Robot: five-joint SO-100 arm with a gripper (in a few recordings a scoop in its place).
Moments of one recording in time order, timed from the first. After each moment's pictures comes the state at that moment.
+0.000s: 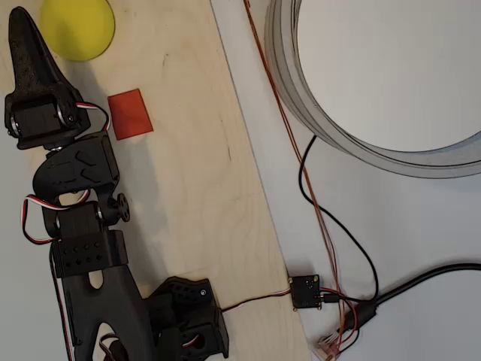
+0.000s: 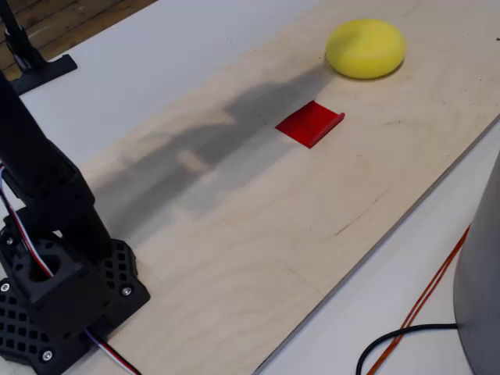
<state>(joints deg) 92.7 91.6 108.1 -18.1 2.6</state>
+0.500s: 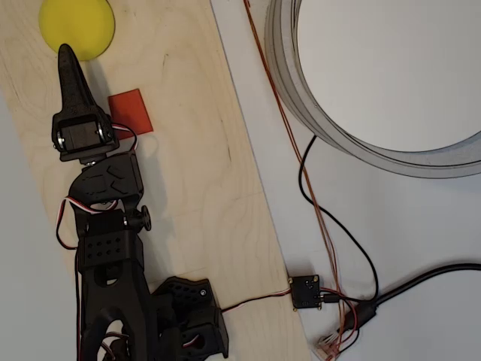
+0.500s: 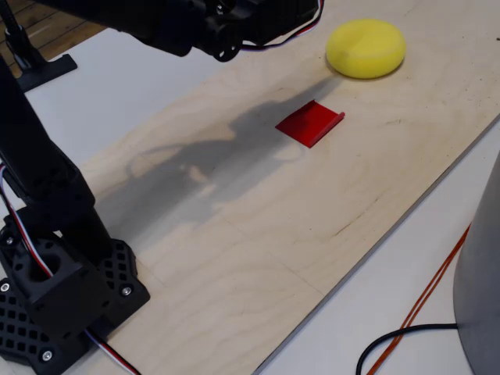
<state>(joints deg) 93.7 88.9 131.4 -38.9 8.3</state>
